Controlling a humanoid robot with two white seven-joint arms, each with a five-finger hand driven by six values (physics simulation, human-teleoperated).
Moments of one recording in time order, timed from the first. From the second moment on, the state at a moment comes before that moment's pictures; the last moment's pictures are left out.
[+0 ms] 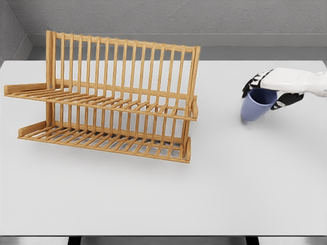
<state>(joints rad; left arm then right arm) 0.05 0.00 -0.25 -0.19 0.21 0.09 0.05 -0.77 -0.90 0.67 -1.32 0.23 -0.61 0.61</state>
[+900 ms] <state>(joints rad) 0.05 0.00 -0.25 -0.19 0.21 0.09 0.05 -0.86 -0.91 0.61 -1.54 0.23 -0.61 0.61</state>
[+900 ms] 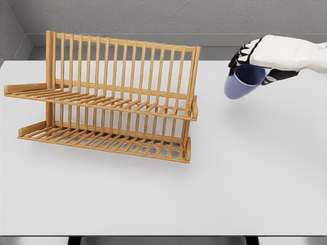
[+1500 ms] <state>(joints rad) 0.05 0.00 -0.25 -0.19 0.21 0.09 0.05 -0.91 -0.86 0.61 -1.72 0.23 -0.61 0.61</state>
